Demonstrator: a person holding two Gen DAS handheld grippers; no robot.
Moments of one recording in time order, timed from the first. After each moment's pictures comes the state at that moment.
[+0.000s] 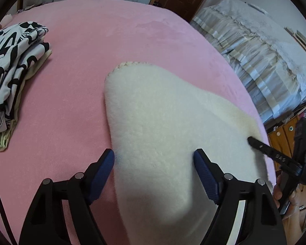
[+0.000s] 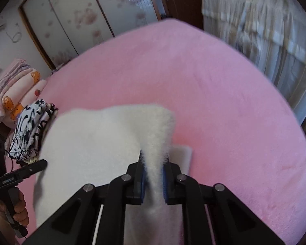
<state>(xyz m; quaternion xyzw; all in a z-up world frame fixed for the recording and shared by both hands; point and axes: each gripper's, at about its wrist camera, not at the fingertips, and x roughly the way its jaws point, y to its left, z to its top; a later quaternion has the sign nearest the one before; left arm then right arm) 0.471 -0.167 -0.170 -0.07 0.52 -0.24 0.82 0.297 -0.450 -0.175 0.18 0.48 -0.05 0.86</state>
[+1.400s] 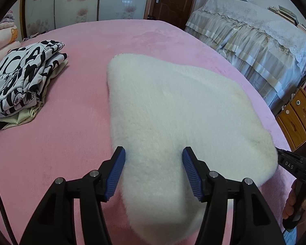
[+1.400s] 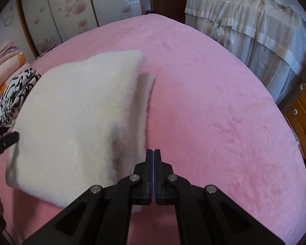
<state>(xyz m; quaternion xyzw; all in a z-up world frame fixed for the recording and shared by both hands) 0.334 -0.164 -0.149 0.01 0.44 -0.22 0.87 0.168 -0.416 -0.174 0.12 0.45 -0.12 0.87</state>
